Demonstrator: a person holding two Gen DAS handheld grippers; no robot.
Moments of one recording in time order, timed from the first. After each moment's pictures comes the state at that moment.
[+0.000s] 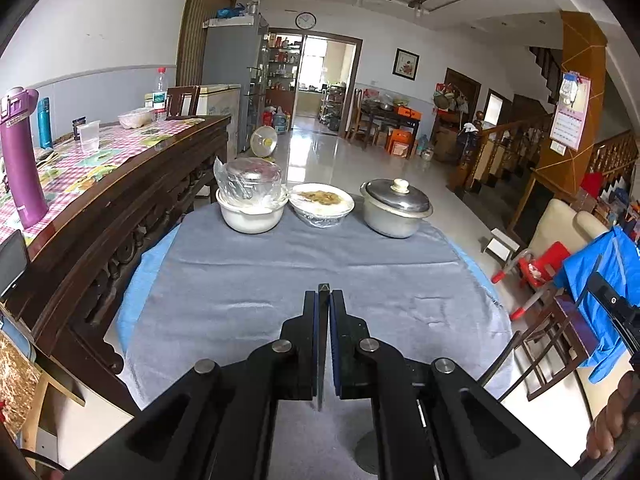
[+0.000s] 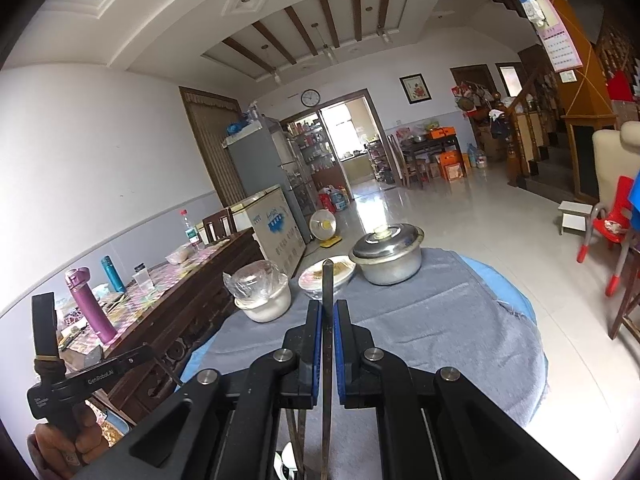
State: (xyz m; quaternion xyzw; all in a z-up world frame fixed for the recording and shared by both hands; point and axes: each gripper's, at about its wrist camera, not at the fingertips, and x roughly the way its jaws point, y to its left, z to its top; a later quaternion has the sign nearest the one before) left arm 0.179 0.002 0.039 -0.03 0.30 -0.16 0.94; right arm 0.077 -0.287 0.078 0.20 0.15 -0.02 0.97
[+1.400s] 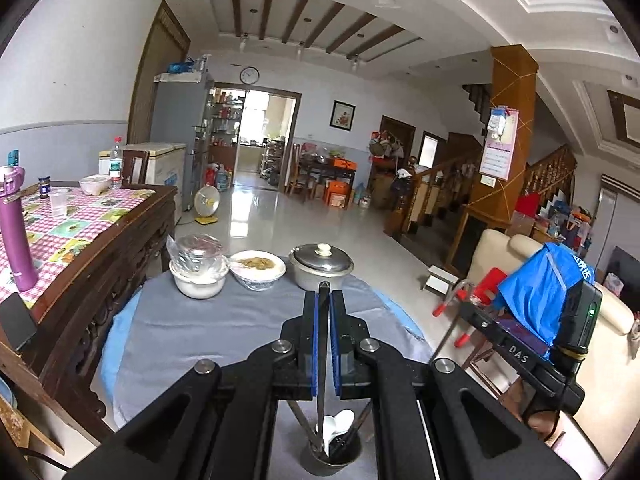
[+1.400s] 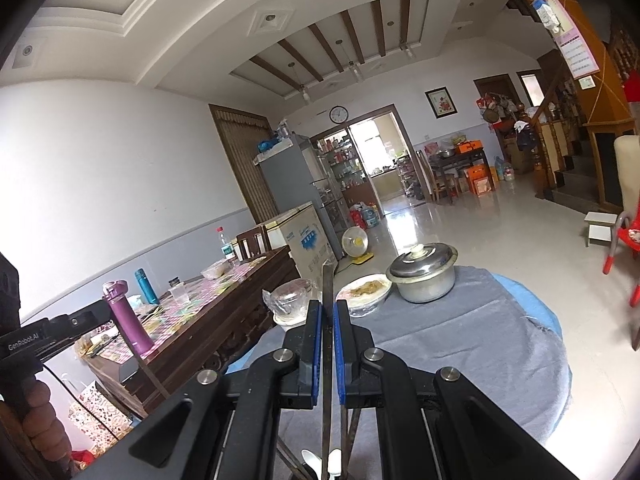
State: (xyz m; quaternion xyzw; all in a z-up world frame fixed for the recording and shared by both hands) left arm 0.092 0.007 0.132 -0.05 0.20 -0.27 0.94; right arm 0.062 -0.268 0.098 0.20 0.11 0.04 0.97
